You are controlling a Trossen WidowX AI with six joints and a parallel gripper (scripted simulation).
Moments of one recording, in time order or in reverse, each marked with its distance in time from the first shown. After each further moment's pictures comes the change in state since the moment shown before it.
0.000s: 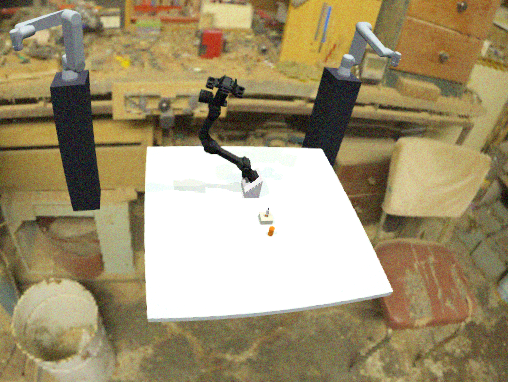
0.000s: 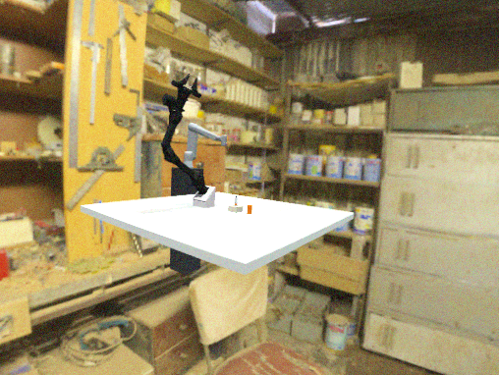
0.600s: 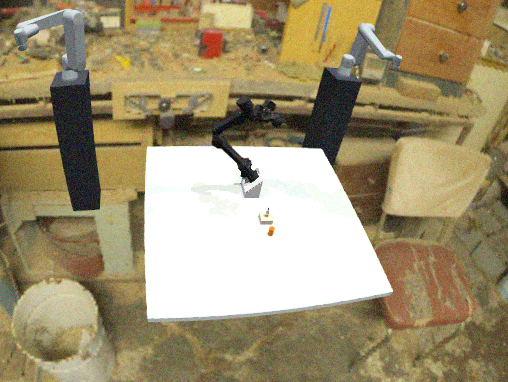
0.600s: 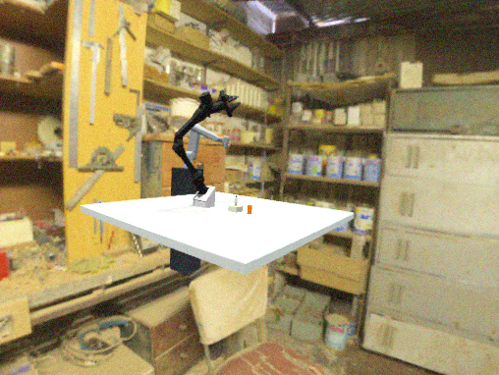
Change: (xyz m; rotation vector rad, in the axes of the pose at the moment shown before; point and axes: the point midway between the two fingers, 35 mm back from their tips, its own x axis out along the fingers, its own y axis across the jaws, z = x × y) arm 0.016 0.239 -0.132 0.166 0.506 0.564
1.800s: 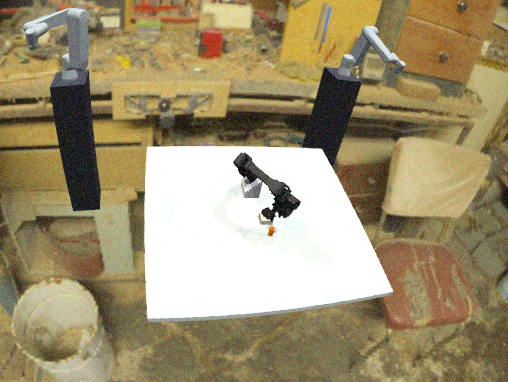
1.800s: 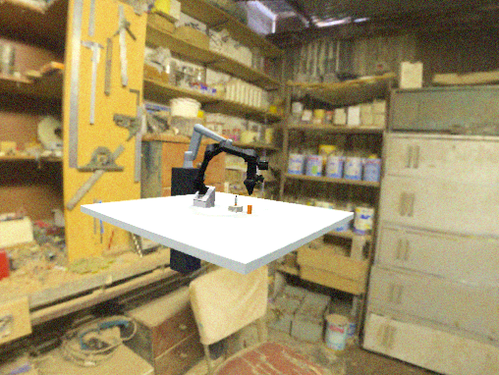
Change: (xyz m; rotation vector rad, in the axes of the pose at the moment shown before) arm -0.060 0.293 -0.446 0.506 1.876 0.391
